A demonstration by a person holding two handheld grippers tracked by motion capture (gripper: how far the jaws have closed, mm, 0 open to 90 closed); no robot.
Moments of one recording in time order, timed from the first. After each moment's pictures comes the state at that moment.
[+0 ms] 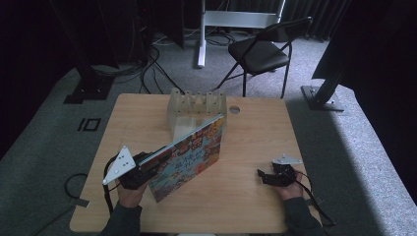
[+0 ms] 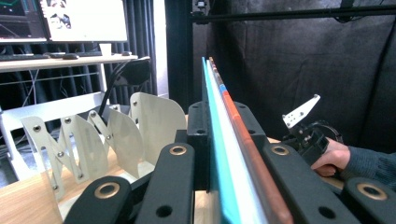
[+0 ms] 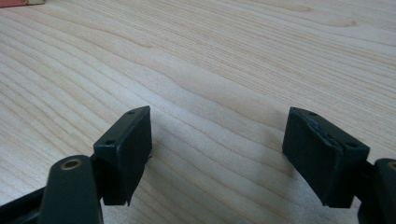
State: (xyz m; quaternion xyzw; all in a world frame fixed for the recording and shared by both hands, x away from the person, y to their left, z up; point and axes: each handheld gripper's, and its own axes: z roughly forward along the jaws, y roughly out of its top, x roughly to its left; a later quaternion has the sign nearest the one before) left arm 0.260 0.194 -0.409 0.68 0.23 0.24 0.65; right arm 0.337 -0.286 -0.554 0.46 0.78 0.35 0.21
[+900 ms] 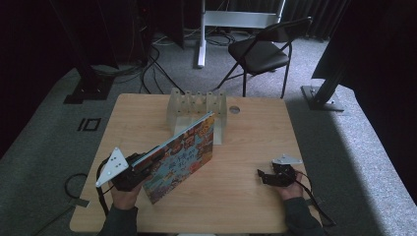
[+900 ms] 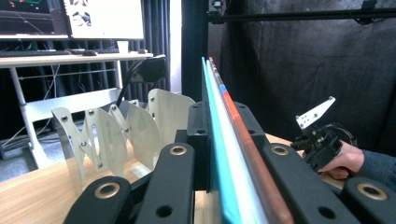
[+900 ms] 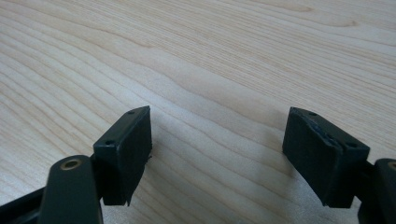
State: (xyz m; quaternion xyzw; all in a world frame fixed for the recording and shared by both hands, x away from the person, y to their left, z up) left arm 0.253 0.207 -0.407 0.67 0.26 0.26 0.64; right arm 0.337 -0.286 -0.554 0.46 0.78 0.35 0.21
